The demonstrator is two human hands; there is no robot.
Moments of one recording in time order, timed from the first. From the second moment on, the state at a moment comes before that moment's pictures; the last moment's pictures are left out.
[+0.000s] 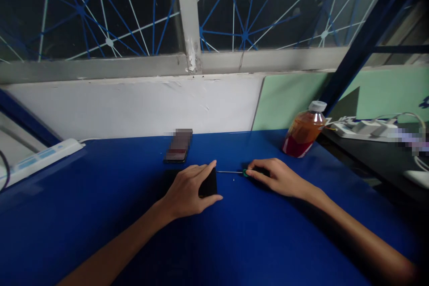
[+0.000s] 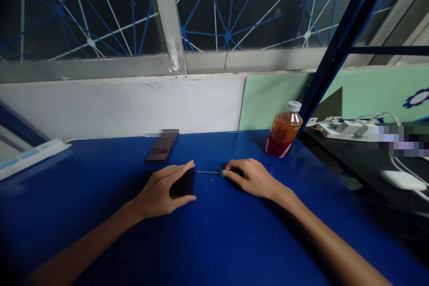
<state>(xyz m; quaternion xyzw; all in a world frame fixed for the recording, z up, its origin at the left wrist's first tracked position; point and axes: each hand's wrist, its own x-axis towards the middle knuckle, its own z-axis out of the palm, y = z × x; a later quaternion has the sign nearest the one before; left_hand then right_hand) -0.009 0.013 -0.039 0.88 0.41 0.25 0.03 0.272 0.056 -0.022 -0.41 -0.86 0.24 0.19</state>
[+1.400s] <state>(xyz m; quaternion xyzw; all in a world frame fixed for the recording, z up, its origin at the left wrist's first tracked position) 0.003 0.004 -0.031 0.88 0.38 0.28 0.07 0.272 0.043 -0.012 -0.37 -0.88 0.24 0.18</state>
